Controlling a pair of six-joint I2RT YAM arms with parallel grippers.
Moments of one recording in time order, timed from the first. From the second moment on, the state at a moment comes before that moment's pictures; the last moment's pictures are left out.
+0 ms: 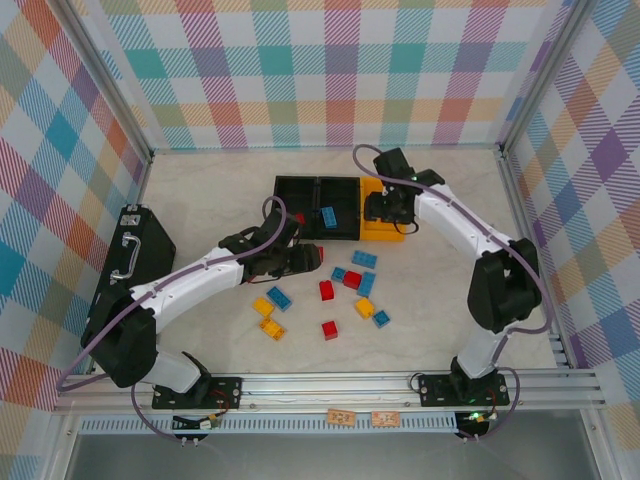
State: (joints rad) left arm -0.68 1.44 1.01 -0.53 0.05 -0.76; right arm 0.45 1.75 1.50 -0.86 0.07 0.45
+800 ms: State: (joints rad) left arm -0.68 1.42 0.94 -0.47 0.06 -0.76; right arm 0.53 1.75 1.20 -0.67 0.00 0.72
